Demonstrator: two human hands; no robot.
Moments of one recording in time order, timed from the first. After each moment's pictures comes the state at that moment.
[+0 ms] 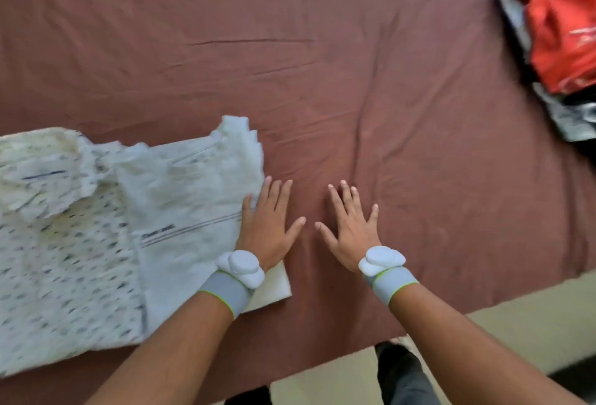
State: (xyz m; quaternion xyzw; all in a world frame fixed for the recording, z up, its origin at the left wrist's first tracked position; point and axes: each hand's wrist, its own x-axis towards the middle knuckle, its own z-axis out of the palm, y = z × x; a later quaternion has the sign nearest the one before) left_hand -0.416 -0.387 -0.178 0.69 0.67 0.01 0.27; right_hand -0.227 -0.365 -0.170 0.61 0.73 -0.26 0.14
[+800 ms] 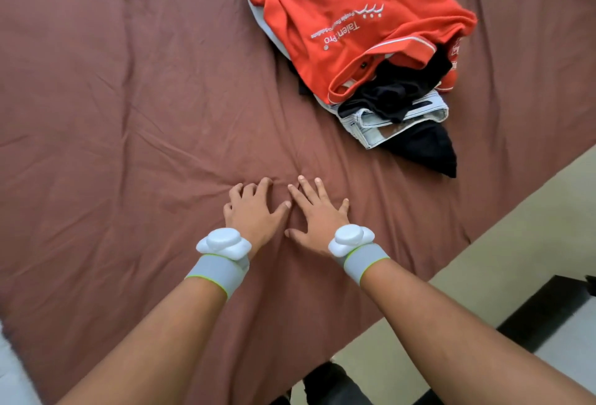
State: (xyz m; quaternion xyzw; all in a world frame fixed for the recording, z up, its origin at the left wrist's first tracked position) left_hand -0.022 -0.177 -0.167 0.65 0.68 -0.08 0.34; right_hand 0.129 -0.207 -0.160 0.65 0.66 -0.35 0.15
